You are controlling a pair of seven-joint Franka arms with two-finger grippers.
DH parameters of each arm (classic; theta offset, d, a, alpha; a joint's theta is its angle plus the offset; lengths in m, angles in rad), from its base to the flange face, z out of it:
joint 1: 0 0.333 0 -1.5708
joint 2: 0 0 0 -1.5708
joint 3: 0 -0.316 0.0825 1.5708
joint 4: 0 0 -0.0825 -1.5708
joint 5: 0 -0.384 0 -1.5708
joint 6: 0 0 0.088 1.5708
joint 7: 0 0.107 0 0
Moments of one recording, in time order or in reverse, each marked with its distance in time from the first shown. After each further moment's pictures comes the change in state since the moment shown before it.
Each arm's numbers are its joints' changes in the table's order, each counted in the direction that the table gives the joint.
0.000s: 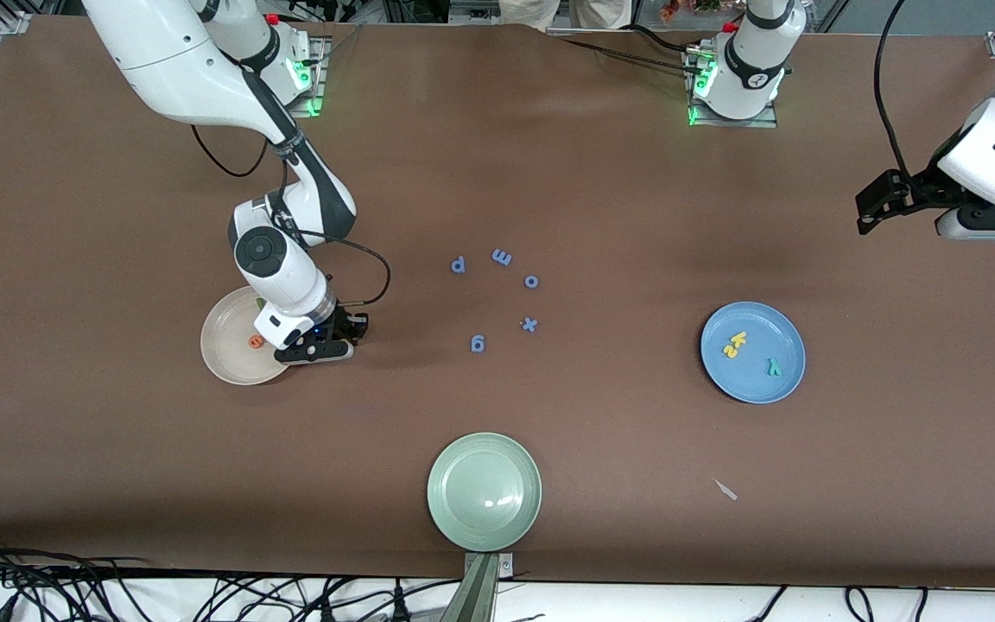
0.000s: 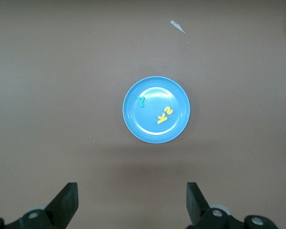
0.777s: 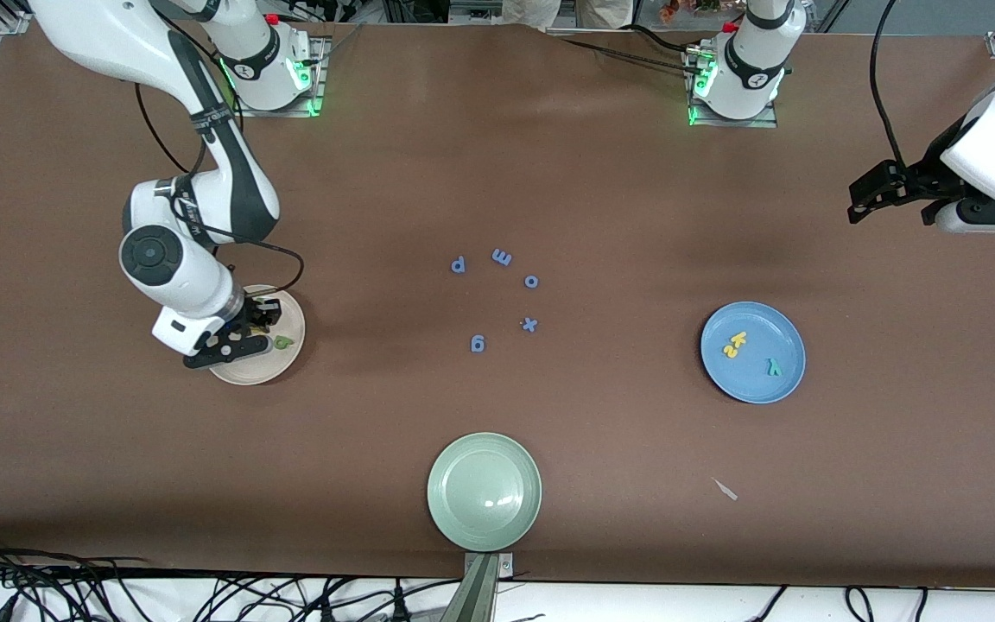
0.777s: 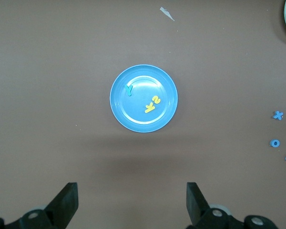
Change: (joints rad) left arm 0.011 -0.005 0.000 0.001 0.067 -0.049 0.000; right arm -0.025 -0.185 0.162 -0.005 -0.013 -0.348 -0.360
